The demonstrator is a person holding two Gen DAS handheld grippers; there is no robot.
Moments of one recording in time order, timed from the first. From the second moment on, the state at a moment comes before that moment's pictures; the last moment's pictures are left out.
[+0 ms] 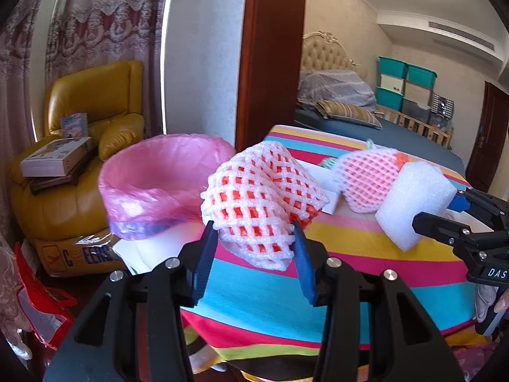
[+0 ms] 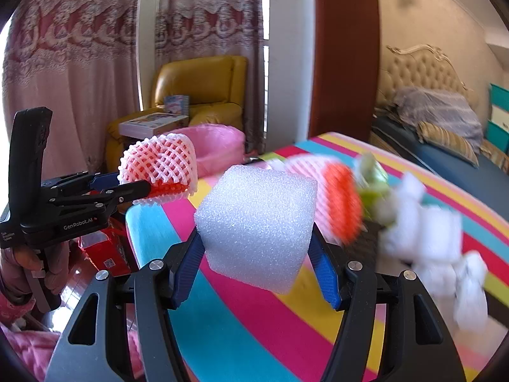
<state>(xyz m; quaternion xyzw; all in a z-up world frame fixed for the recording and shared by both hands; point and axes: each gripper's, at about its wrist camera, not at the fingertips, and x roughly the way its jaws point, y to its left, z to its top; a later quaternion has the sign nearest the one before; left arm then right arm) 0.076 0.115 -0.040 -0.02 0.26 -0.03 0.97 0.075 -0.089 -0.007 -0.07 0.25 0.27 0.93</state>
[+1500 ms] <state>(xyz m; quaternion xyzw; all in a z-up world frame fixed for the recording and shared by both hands) 0.196 0.286 -0.030 -0.06 0.26 0.12 0.95 0.261 0.085 0.017 -0.05 0.25 0.33 0.91</state>
